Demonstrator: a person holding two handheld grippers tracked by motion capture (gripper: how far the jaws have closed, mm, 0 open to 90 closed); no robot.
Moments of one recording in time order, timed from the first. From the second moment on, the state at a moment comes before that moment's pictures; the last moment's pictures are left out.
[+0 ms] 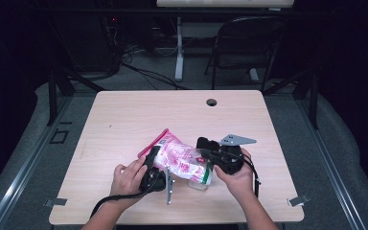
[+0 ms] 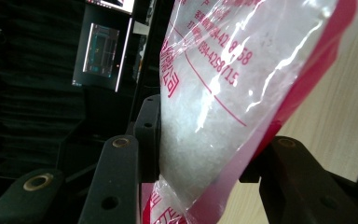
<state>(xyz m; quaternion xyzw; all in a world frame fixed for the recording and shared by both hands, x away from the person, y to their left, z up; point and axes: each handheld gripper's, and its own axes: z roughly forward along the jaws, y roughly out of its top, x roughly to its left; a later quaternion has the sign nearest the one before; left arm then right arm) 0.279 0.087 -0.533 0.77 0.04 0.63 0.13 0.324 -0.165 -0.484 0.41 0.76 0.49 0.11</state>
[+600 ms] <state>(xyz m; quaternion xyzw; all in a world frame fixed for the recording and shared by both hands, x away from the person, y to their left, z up) 0.277 0.088 -0.529 0.76 0.02 0.64 0.12 0.323 -0.165 -0.486 0.40 0.77 0.49 0.11</state>
